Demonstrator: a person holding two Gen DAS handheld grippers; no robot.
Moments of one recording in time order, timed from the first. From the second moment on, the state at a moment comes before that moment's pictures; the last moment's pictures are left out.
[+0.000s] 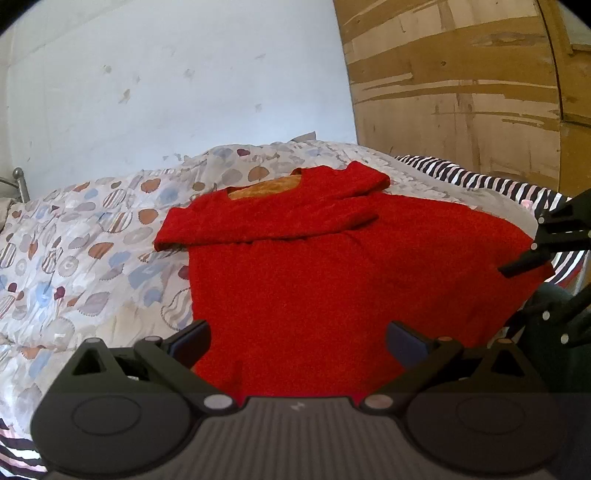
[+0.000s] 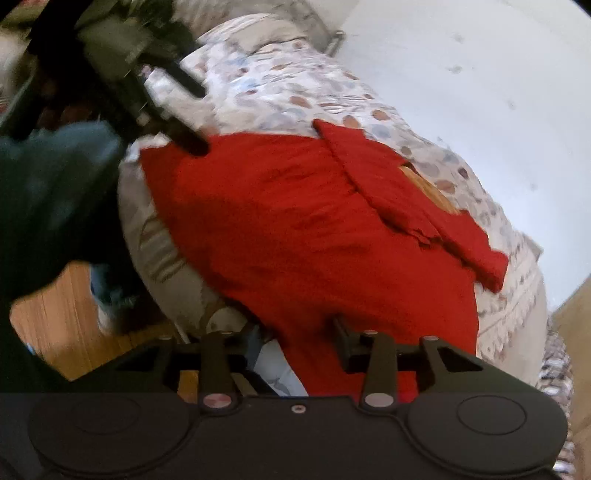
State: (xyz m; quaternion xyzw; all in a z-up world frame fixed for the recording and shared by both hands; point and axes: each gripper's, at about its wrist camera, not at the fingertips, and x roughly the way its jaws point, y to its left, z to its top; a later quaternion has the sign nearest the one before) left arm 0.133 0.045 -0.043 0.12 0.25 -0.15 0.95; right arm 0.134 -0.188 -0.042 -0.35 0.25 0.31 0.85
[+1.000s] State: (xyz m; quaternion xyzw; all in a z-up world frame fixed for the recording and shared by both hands) left arm 0.148 -0.014 -0.080 0.19 0.30 -0.24 0.90; right arm 0.234 -0.194 0.034 -0.23 0.30 0.31 0.87
